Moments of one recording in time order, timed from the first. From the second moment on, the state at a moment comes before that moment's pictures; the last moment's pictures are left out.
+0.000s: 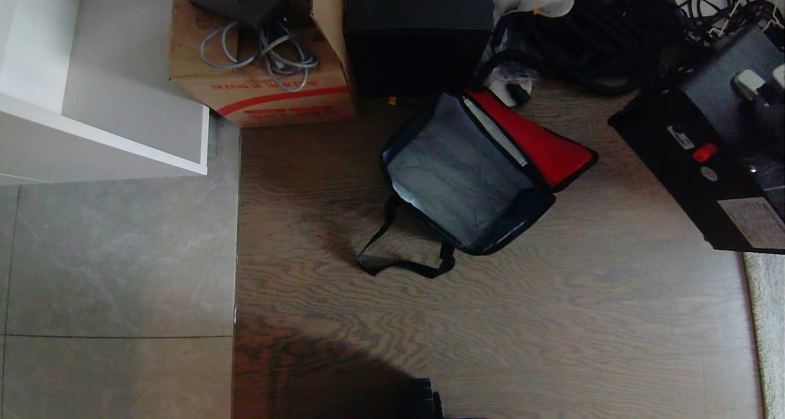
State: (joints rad) left arm 0.00 0.00 0.00 -0.03 0.01 -0.04; right arm -0.24 1.42 -0.89 -0.72 -0.46 -0.90
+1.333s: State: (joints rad) left arm 0.00 0.00 0.00 -0.03 0.01 -0.04; right arm 0.22 1.31 -0.99 -0.34 -0.57 -0.89
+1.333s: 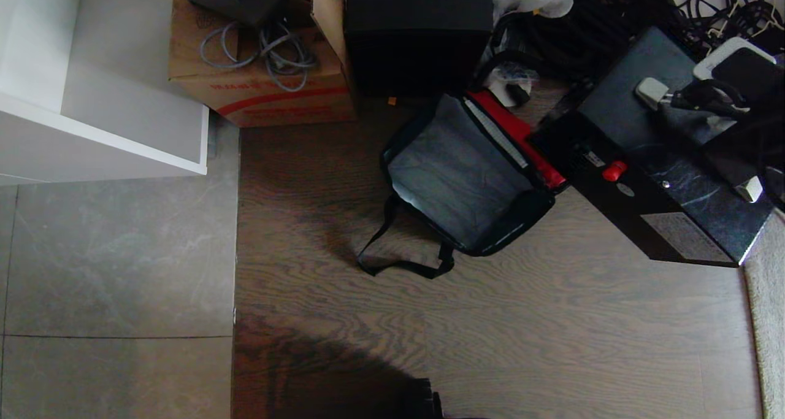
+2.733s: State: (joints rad) left arm 0.00 0.00 0.00 -0.03 0.01 -0.04; right arm 0.48 1.42 -1.31 0.05 -0.63 -0.75
